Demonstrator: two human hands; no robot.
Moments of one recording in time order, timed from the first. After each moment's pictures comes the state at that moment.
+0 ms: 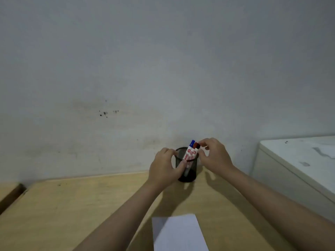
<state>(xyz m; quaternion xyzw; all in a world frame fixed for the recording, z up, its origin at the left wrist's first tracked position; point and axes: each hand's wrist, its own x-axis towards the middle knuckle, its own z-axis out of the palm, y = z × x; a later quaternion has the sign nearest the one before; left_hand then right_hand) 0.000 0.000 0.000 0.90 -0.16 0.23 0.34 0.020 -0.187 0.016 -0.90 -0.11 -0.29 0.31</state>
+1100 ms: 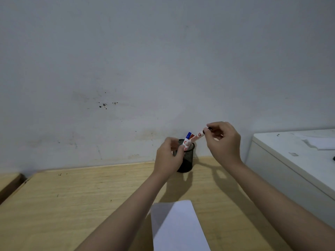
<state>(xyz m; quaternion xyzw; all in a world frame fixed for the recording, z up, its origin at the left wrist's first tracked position) -0.017 -0.022 0.007 0.80 -0.13 0.22 0.54 -0.022 -0.186 0.044 -0.74 -0.09 -0.49 0.45</state>
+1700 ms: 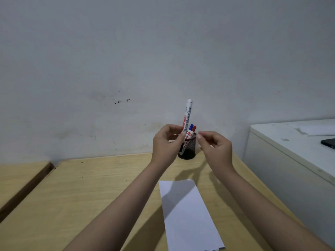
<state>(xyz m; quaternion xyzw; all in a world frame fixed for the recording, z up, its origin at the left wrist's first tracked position) -0.114 -0.005 0.051 0.70 -0.17 0.24 0.66 -0.123 -0.145 0.028 -0.66 -0.08 -0.35 0.66</state>
